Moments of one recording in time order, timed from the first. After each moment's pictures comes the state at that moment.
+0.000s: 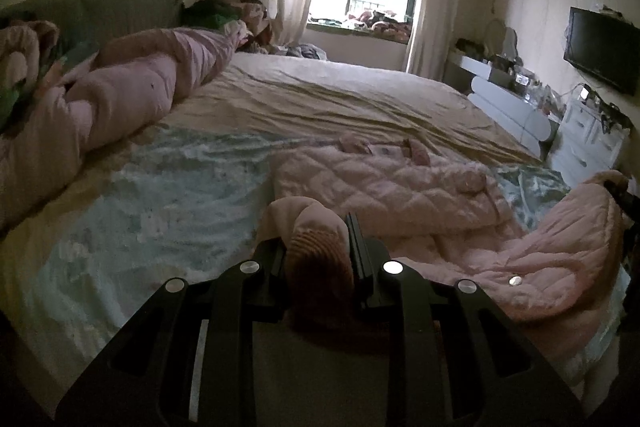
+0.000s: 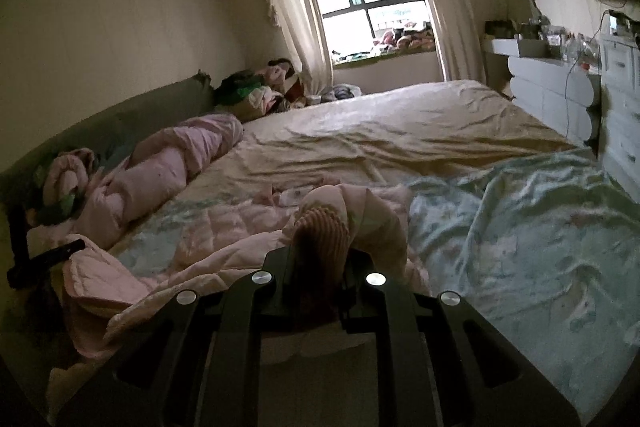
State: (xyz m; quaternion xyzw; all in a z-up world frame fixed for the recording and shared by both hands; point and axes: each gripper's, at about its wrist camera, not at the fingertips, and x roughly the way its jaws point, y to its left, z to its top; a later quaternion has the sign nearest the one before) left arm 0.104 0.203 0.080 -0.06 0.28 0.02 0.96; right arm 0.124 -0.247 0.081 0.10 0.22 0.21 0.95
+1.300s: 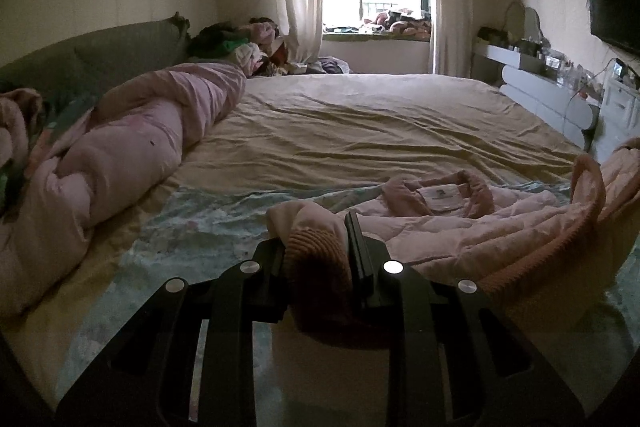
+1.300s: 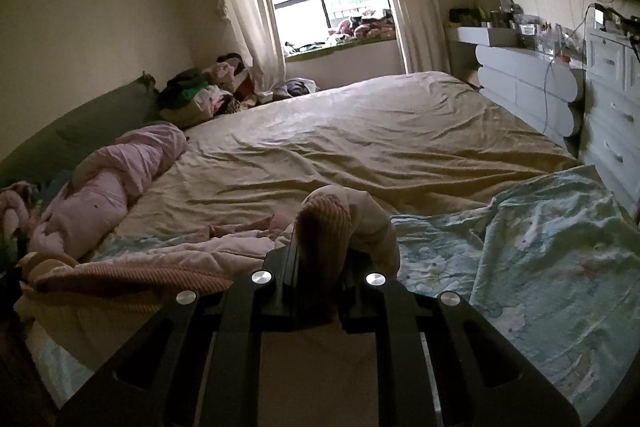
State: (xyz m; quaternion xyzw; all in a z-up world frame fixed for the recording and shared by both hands) left arm 0.250 0.212 0.094 0.02 0.27 0.07 0.96; right arm 0.311 -0.219 0.084 0.10 0.26 0.13 0.95
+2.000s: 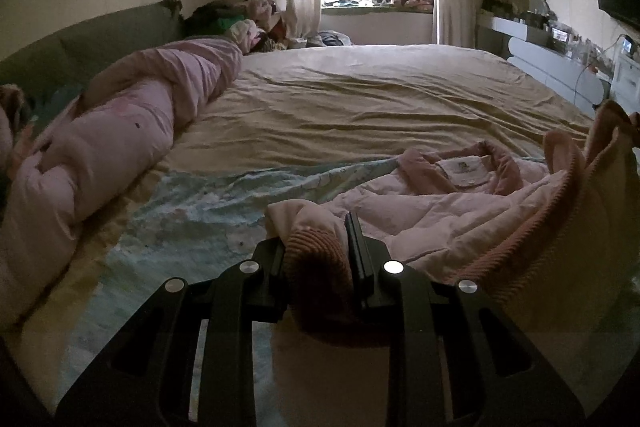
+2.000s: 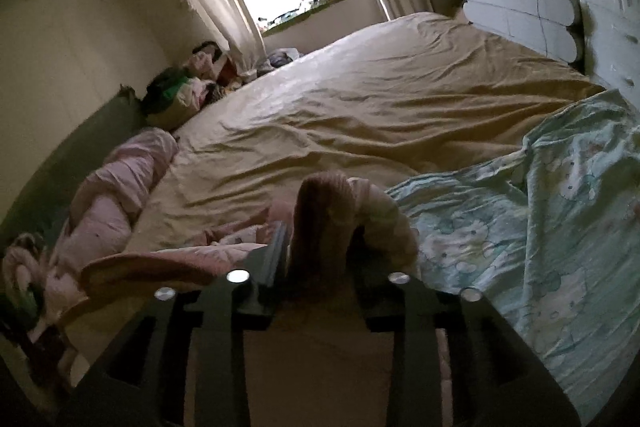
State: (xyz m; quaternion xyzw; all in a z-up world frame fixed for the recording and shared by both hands) left arm 0.300 0.223 0.050 0.04 0.31 0.07 0.95; right arm 0.384 -0.209 0.042 0.20 0.33 0.12 0.92
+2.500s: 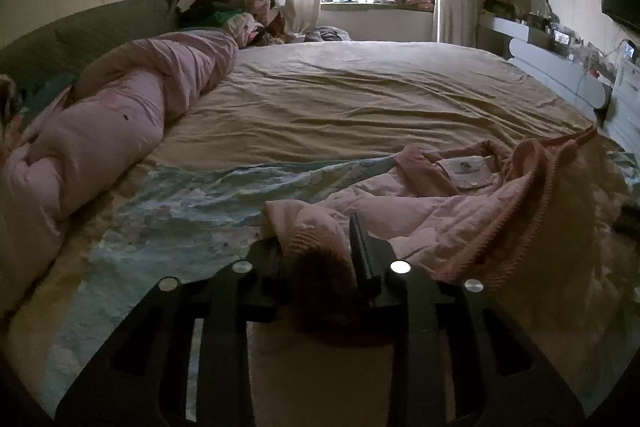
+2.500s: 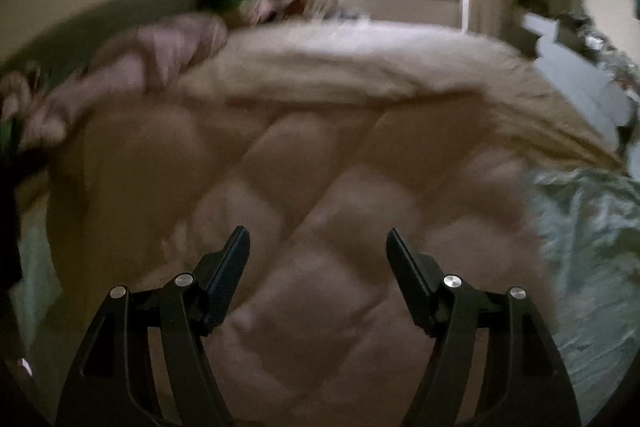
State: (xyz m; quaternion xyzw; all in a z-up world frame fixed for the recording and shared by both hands) left arm 0.321 0.219 0.033 0.02 0.31 0.07 0.95; right arm 0.321 -0.072 -0.022 -0.03 0.38 0.21 0.90
